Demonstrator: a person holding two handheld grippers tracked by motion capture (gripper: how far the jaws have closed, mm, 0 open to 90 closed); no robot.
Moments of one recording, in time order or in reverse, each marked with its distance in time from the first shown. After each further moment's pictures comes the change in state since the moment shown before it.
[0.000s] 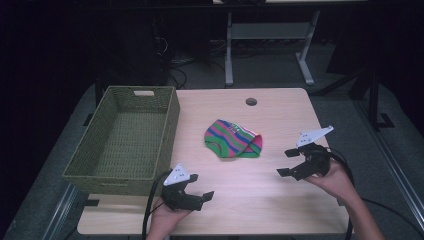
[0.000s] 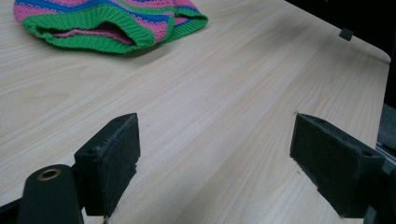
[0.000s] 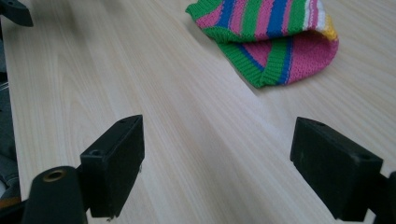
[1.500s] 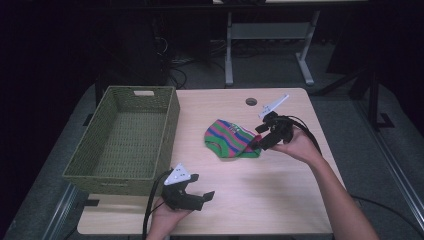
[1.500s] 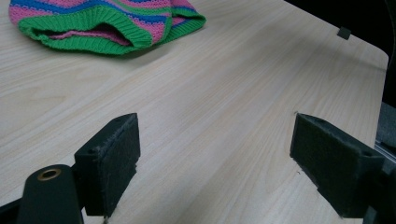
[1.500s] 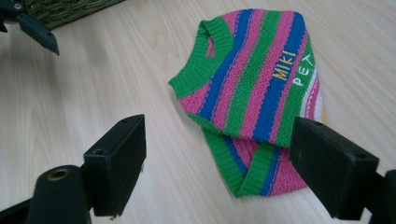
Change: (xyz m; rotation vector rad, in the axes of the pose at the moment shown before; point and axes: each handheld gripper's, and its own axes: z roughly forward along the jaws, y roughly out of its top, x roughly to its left) left arm -0.001 0.001 0.001 0.002 -0.007 0.004; right arm -0.024 0.105 0.056 0.090 0.039 -0.080
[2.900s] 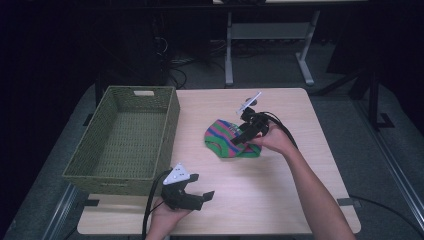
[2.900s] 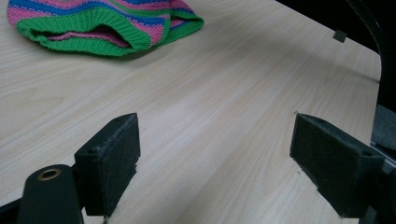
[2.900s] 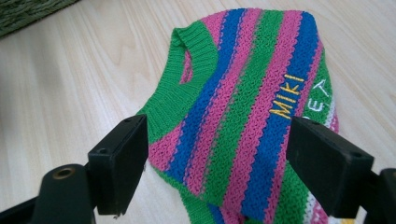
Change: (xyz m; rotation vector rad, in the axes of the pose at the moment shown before) left arm 0.002 0.001 -0.001 -0.003 -0.013 -0.005; right arm -0.024 0.033 0.068 0.081 0.010 0.041
